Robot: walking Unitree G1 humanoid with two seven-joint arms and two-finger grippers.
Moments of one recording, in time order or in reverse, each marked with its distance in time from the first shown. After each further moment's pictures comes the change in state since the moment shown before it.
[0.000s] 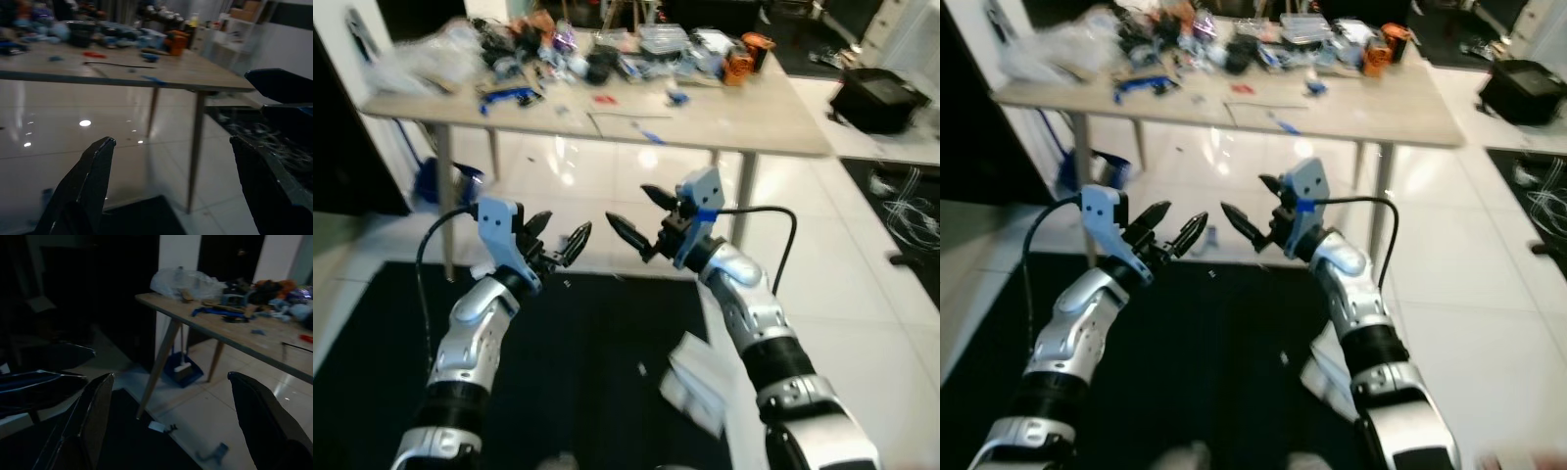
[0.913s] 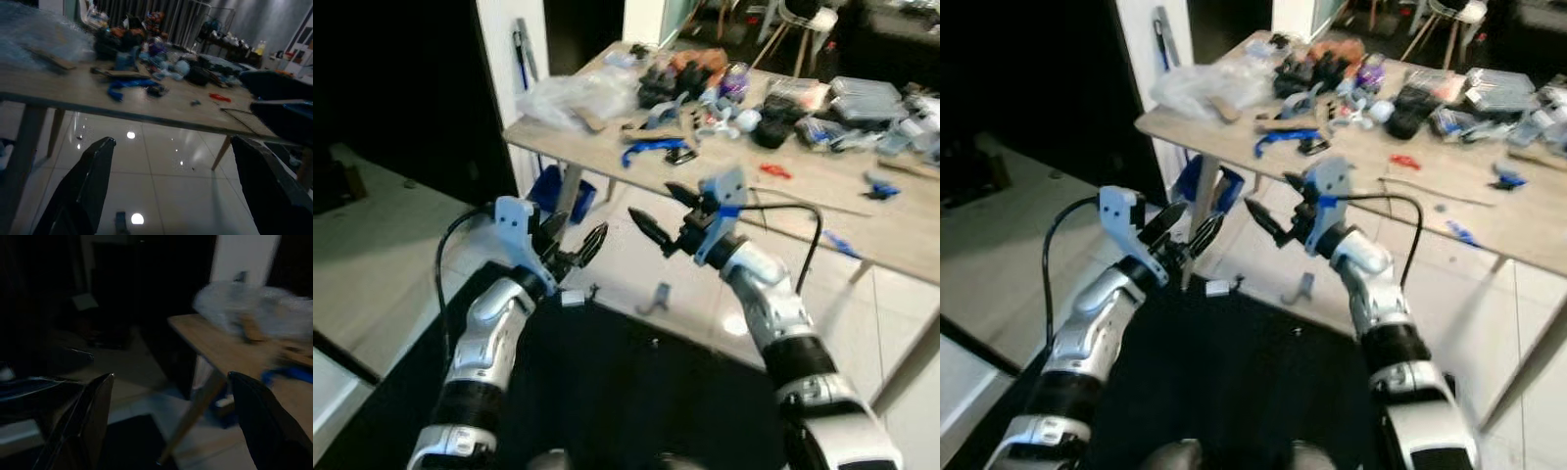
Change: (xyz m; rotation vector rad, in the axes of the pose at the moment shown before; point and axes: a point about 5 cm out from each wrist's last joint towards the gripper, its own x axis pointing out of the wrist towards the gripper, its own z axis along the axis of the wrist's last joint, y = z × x) left arm 0.000 -0.003 -0.004 -0.005 0.003 -0.012; right arm 0.000 0.003 -0.004 0.032 -0.003 -0.003
